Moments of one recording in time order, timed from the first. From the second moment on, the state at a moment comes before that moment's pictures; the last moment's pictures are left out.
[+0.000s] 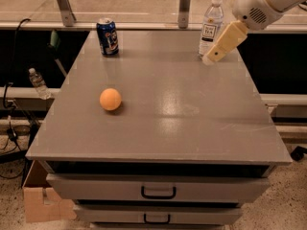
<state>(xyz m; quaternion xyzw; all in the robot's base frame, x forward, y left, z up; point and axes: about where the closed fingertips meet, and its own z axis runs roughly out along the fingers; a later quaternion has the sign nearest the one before) 0.616 -0.162 0.995 -0.54 0.76 0.01 0.36</state>
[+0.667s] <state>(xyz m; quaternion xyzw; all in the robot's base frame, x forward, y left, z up) 0.624 -0.173 0.992 -0.51 0.78 0.02 0.37</state>
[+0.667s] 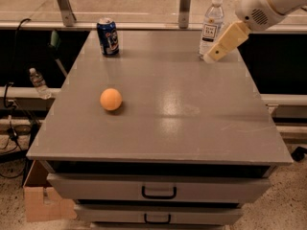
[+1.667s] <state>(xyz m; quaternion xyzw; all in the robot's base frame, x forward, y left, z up) 0.703 -0.231 0.953 -0.38 0.80 0.07 0.46</state>
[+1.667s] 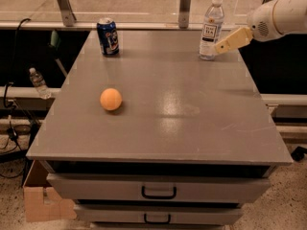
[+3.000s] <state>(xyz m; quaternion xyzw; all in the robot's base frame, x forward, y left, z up) 0.807 -0.210 0.921 -0.32 0.76 0.15 0.54</state>
